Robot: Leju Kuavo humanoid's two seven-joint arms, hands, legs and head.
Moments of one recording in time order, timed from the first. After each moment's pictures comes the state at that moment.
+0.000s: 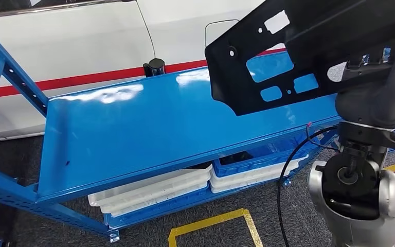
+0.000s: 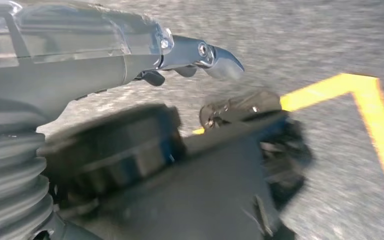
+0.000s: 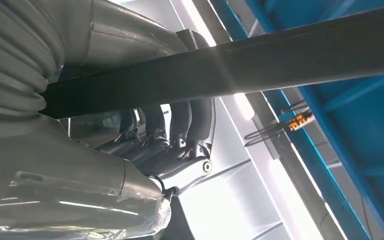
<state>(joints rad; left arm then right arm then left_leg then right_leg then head) -0.14 -0.03 -1.08 -0.22 0.84 0.19 -0.17 -0.47 -0.33 0.25 -2.26 -0.73 -0.68 -0.27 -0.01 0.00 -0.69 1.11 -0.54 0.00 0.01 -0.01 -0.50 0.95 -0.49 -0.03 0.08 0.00</state>
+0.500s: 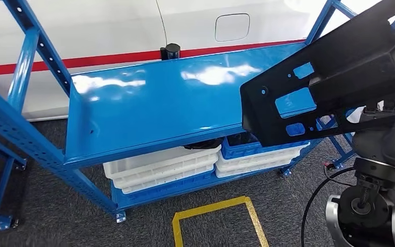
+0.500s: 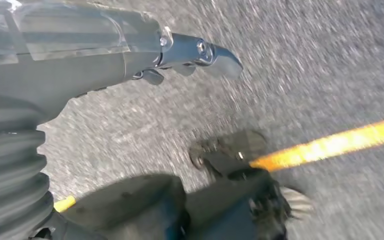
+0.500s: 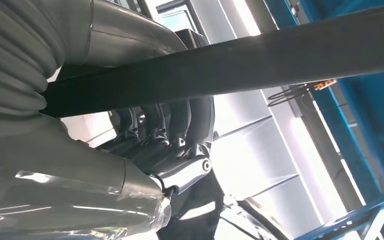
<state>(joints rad) -0.13 0.06 -1.08 -0.22 0.81 0.18 -0.19 -0.12 -0.37 0.07 -2.33 -0.74 -0.68 -0.35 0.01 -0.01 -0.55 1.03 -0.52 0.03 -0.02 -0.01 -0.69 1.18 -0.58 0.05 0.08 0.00</state>
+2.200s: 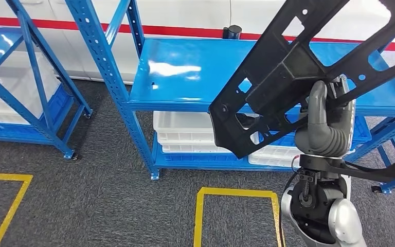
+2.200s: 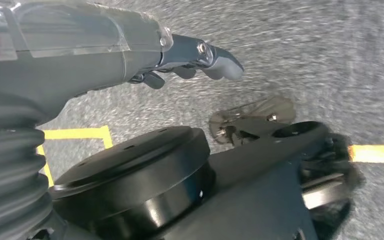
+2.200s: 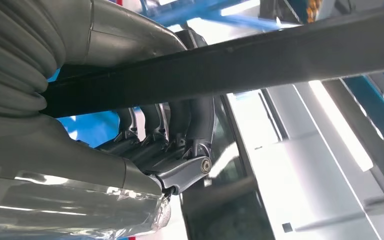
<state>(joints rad) -0.13 0.03 -1.08 -0.22 0.81 0.13 -0.10 -0.22 -0.26 0.33 -2.23 -0.34 -0.68 -0.10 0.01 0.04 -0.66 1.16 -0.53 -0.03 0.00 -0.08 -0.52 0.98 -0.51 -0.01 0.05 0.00</state>
